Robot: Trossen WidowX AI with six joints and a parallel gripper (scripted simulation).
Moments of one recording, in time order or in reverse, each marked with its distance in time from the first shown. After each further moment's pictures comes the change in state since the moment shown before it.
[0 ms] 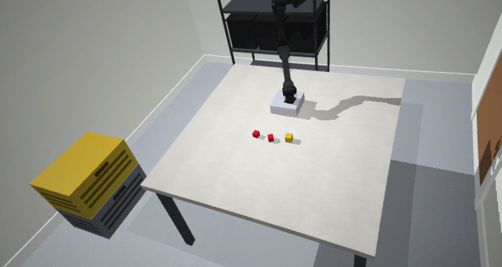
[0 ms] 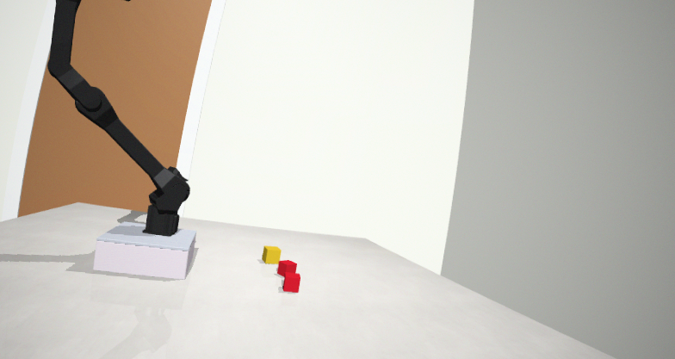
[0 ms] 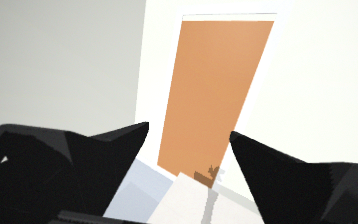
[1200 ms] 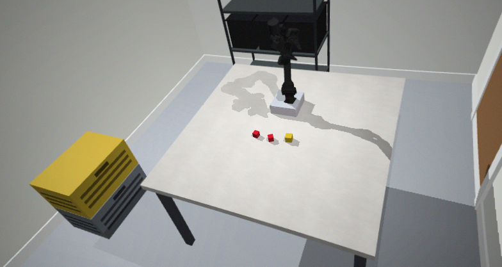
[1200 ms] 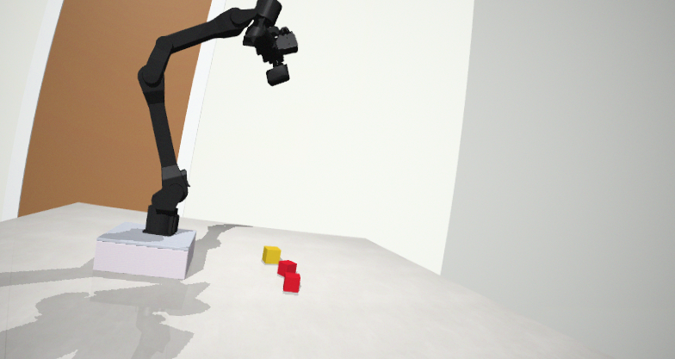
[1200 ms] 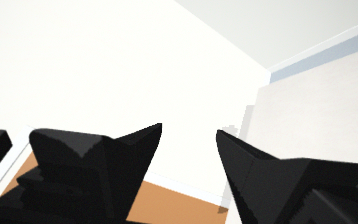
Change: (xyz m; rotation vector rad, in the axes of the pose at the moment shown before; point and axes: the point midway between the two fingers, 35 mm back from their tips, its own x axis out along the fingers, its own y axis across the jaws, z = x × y) arm -0.101 -0.499 -0.093 1.148 -0.412 -0.987
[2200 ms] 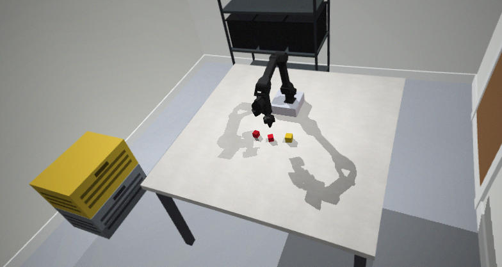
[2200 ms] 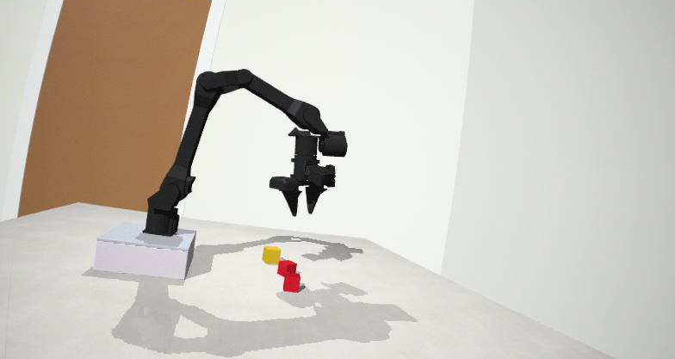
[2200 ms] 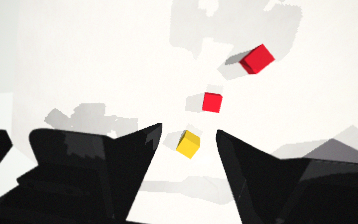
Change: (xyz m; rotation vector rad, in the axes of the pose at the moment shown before) arm -0.021 -0.433 -0.008 0.673 -0.070 -1.349
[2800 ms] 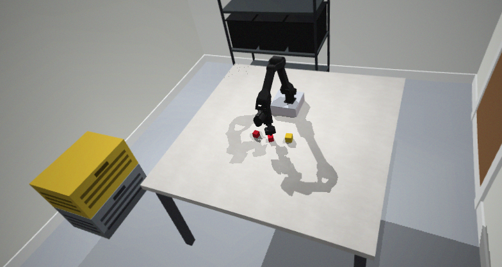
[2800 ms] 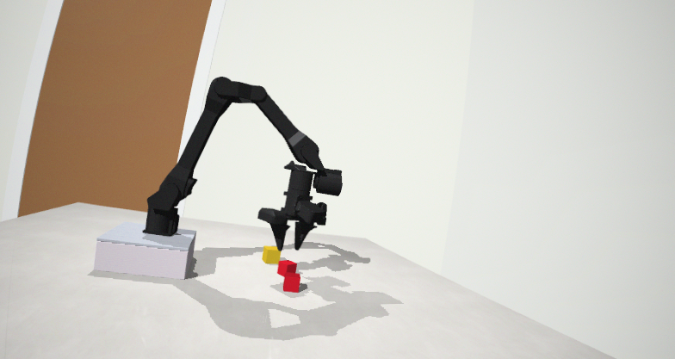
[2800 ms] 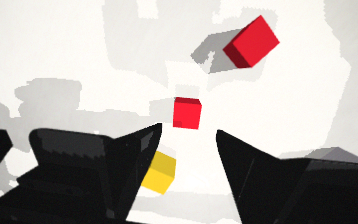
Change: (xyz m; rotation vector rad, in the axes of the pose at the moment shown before) arm 0.086 -0.039 0.002 0.023 0.018 -0.154
